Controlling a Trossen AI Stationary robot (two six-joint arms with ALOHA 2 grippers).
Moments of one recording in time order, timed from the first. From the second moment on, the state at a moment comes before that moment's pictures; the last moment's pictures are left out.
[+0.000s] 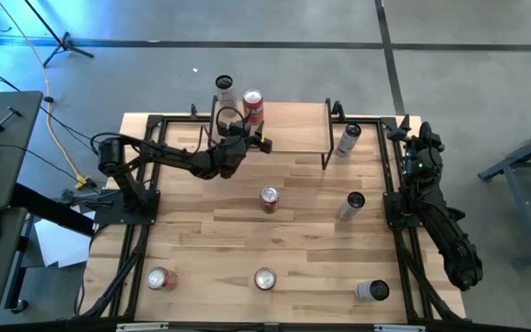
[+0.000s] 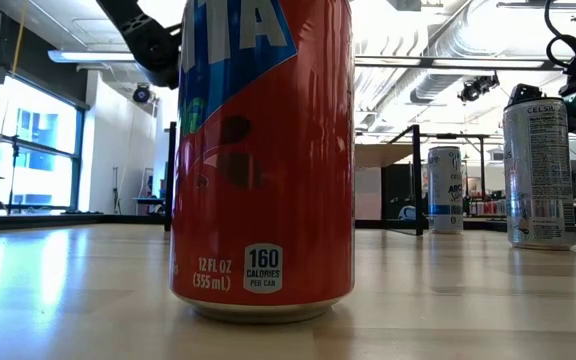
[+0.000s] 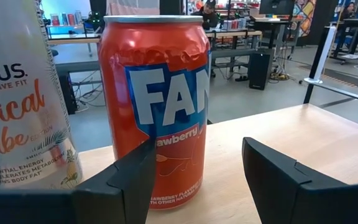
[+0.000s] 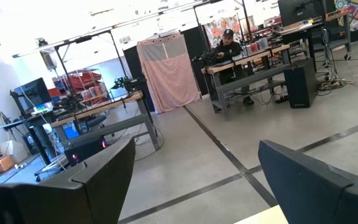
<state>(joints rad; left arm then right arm) 0.23 1.74 0.89 0.73 -0.94 -0.13 -1.21 0.06 0.02 0.19 0.55 0.24</state>
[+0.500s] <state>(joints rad) 0.26 1.74 0.89 0.72 -0.91 -0.13 -1.21 0.06 0.02 0.19 0.55 0.24</state>
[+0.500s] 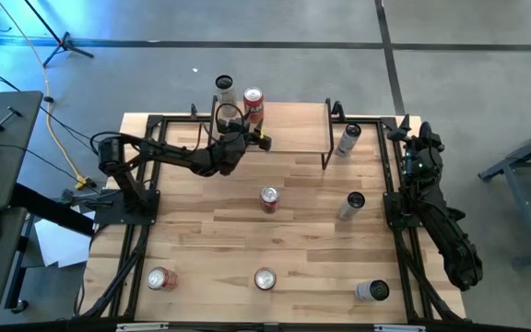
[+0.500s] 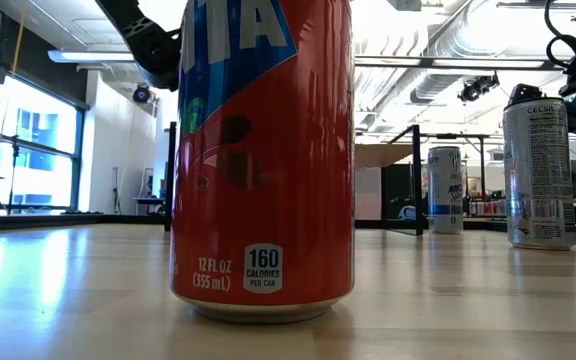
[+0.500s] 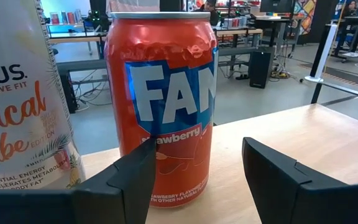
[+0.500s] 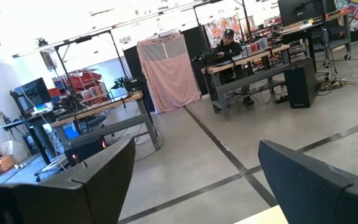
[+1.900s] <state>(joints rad) -0.01 1.74 0.89 0.75 -1.31 -0.07 -1.21 0.07 0.02 0.19 0.55 0.24</state>
